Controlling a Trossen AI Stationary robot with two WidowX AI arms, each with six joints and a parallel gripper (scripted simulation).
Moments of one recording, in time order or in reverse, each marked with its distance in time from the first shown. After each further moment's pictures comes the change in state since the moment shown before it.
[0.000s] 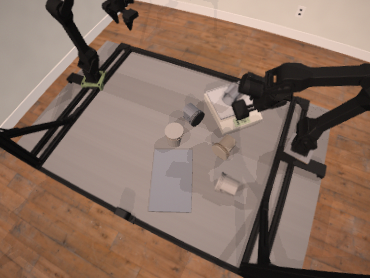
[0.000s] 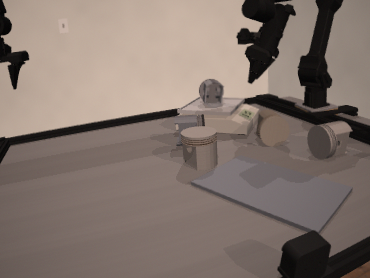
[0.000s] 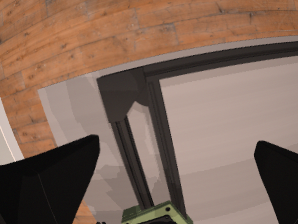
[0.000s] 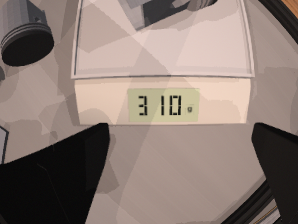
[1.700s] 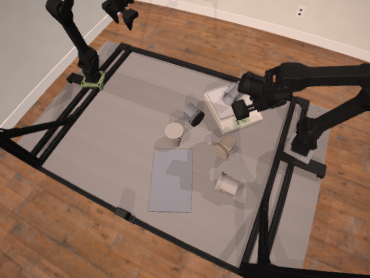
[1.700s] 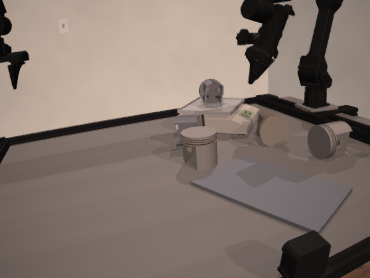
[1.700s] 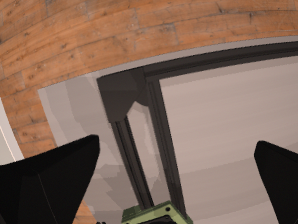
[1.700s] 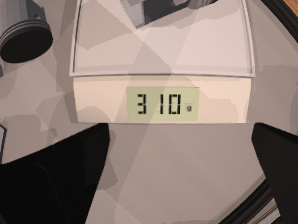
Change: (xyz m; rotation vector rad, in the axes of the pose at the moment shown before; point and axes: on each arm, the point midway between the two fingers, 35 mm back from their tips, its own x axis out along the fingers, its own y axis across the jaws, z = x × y) left arm 0.000 0.000 0.000 0.000 0.000 0.000; right arm 0.002 0.000 0.000 -0.013 0.013 -0.001
